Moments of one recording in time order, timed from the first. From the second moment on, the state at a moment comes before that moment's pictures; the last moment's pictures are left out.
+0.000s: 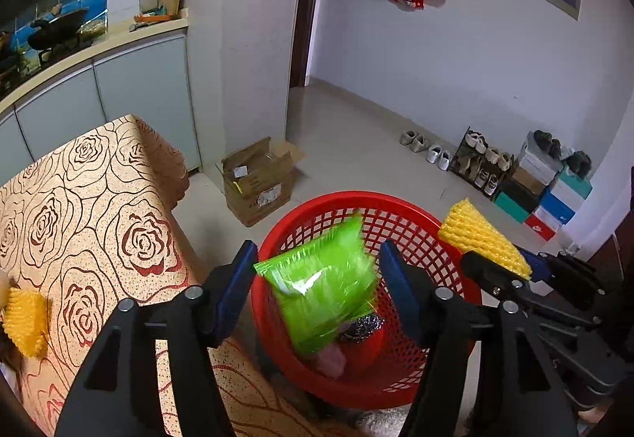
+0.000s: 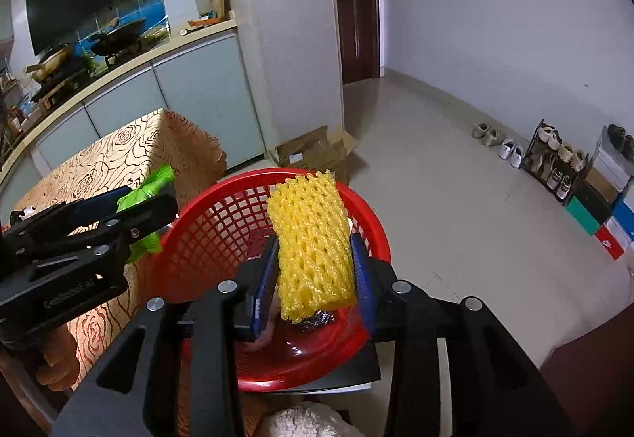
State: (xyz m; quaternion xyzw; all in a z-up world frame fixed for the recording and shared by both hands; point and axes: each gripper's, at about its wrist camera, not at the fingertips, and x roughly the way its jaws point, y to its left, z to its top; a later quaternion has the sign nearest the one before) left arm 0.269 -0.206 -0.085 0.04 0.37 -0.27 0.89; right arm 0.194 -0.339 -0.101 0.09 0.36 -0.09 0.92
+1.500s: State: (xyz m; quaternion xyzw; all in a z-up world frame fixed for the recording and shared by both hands) left arm 0.205 -0.059 -0.004 -0.01 0.26 -0.15 0.95; right arm 0.164 -0.276 -0.035 0.08 0.28 -0.03 0.96
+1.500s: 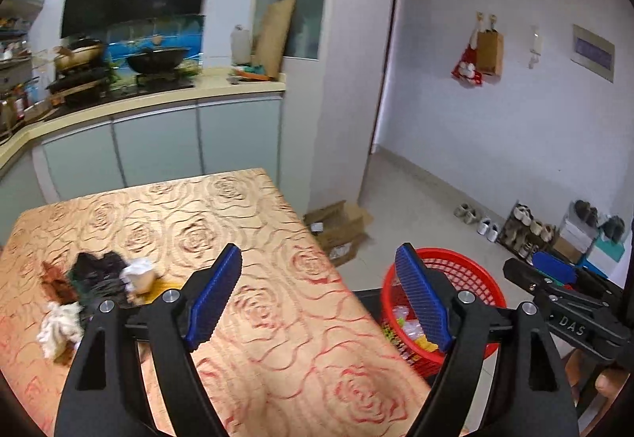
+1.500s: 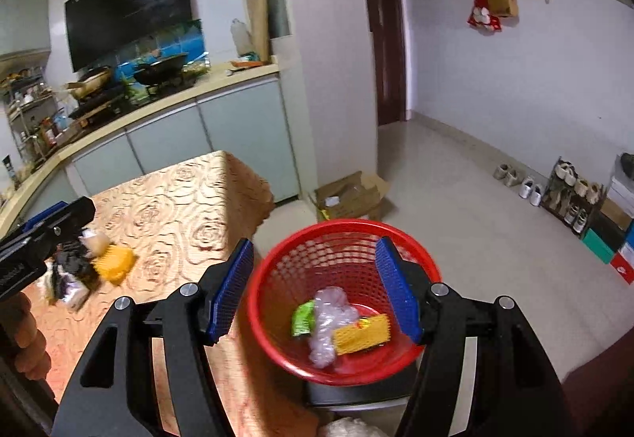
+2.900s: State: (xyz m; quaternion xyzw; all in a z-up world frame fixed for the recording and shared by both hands) left arm 0.165 0.194 -0.059 -0.07 0.32 0.09 0.94; right arm 0.191 -0.090 -0.035 0.02 0.30 0.15 0.94
